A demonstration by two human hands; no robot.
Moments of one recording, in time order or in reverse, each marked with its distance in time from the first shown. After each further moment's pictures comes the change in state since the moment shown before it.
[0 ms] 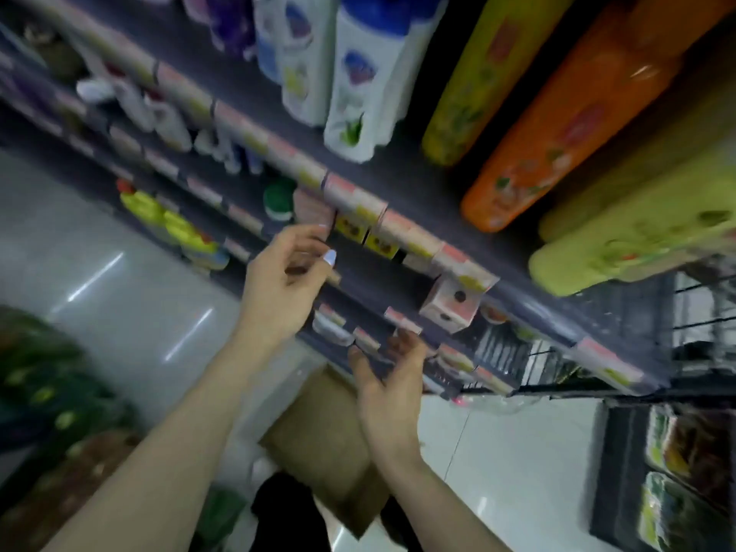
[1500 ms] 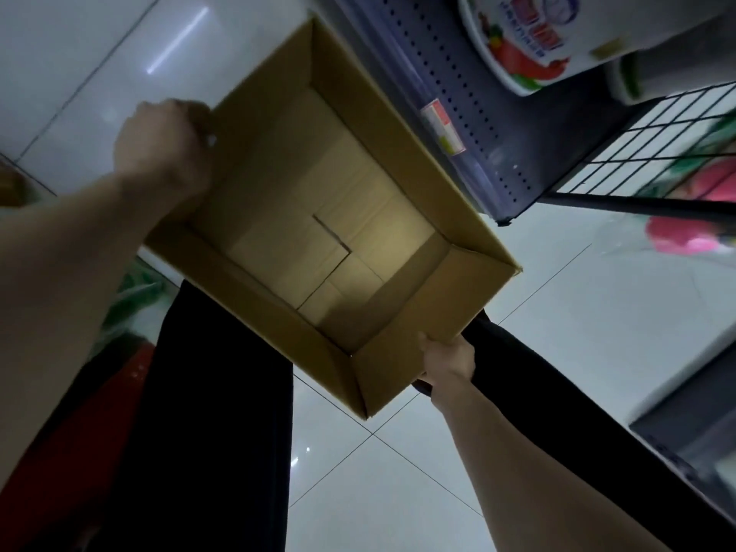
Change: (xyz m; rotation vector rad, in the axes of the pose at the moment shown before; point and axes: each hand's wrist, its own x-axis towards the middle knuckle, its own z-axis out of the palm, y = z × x) left_hand -0.116 -0.567 0.082 0.970 -0.169 -0.705; right_hand 0.064 0.617 0.001 -0.438 0.049 0.984
